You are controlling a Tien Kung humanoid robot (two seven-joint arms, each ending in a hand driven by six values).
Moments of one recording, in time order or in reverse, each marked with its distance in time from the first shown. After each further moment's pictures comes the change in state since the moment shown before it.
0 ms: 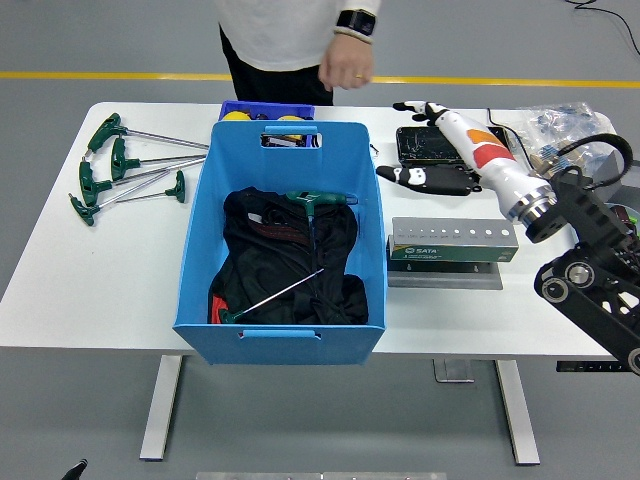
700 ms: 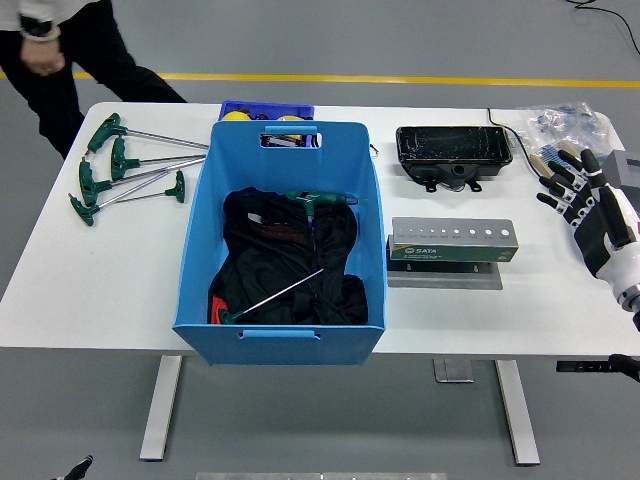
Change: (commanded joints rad) left arm -0.007 -0.010 -0.001 0.000 0.006 -0.003 -0.003; right arm -0.497 0.084 0.524 0.135 0.682 0.120 -0.002
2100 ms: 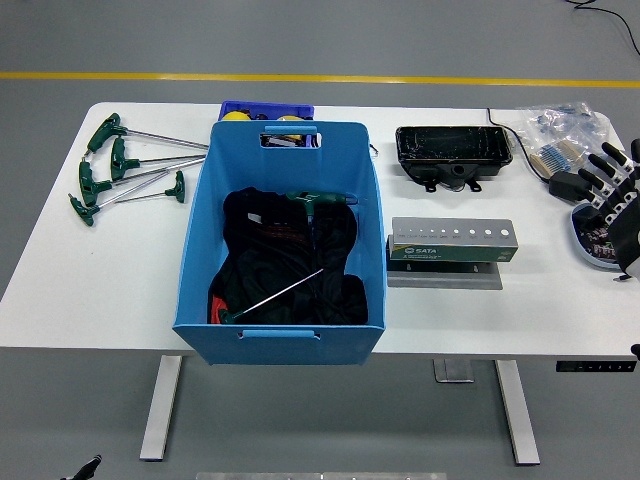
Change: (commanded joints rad) left arm -0.005 -0.018 0.002 0.000 -0.009 0.000 0.003; right arm -0.002 0.091 0.170 -0.013 -0.123 0.056 -0.074
